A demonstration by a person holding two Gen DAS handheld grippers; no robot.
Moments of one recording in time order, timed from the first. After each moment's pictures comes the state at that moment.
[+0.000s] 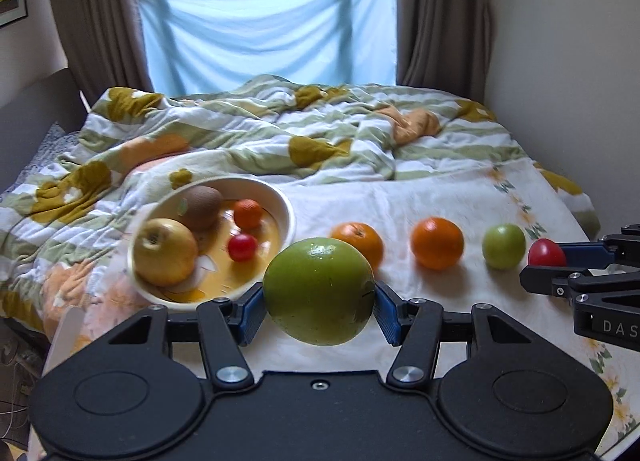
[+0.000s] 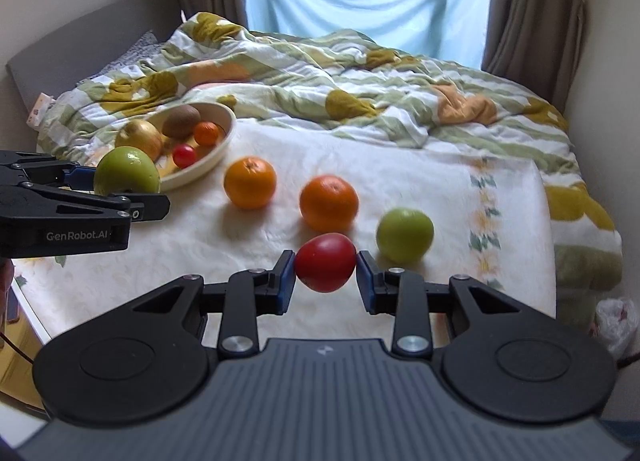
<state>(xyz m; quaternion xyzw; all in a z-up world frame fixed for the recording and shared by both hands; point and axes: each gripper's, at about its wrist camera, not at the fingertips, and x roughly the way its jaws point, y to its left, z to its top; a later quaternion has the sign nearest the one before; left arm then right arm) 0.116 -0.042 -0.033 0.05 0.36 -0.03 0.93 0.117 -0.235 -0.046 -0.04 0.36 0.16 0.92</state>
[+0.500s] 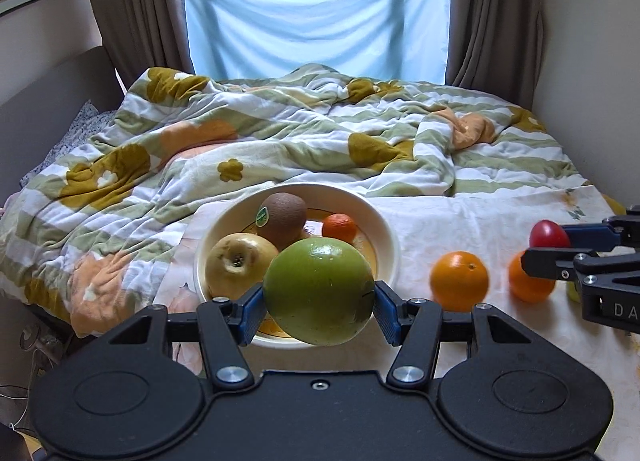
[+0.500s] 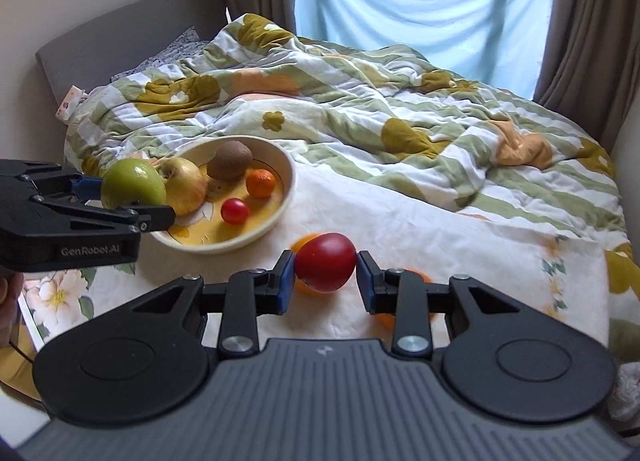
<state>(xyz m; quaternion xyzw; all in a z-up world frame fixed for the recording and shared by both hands) 0.168 0.031 -0.035 0.03 0.38 0.02 0.92 0.185 -0.151 -0.024 -0.07 0.36 0.22 0.90</state>
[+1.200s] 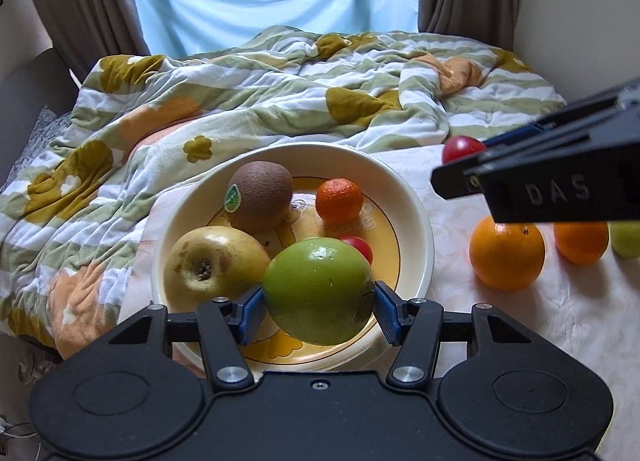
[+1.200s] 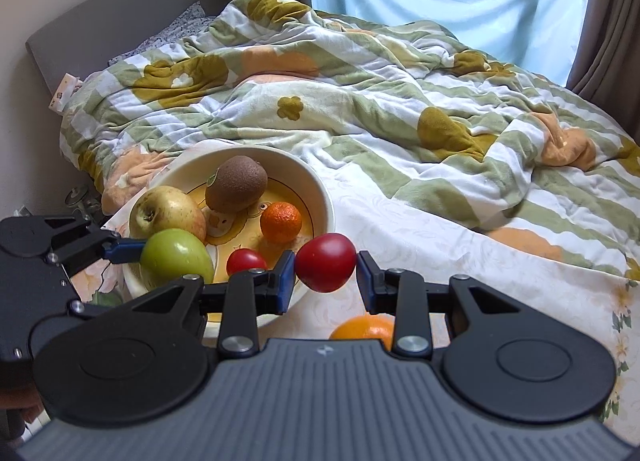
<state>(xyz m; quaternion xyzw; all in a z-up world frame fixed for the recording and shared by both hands) 0.219 0.037 -0.087 0.09 0.43 -0.03 0.90 0.273 -0.077 -0.052 -0.07 0.40 0.24 0.88</state>
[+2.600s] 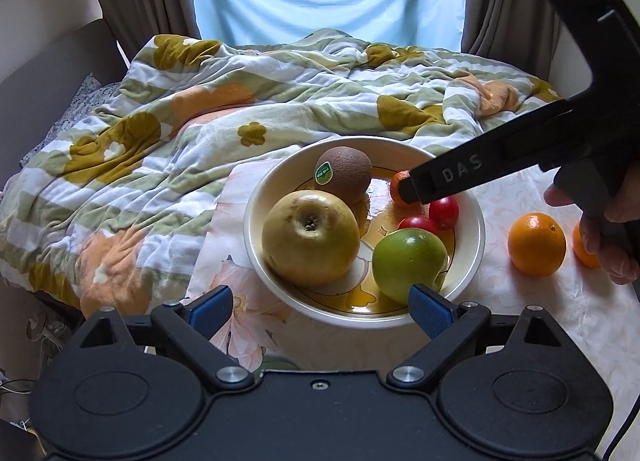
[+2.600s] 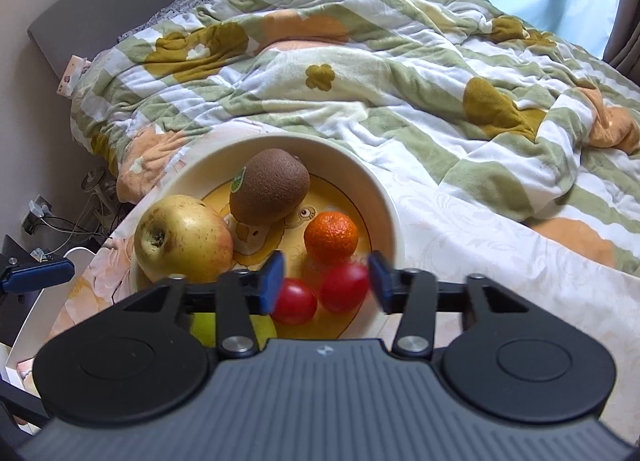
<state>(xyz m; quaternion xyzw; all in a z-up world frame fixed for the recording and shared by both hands) 0.180 0.090 -0.062 0.04 0.43 0.02 0.90 0.310 -0.024 -0.075 -0.06 0.45 0.26 0.85</state>
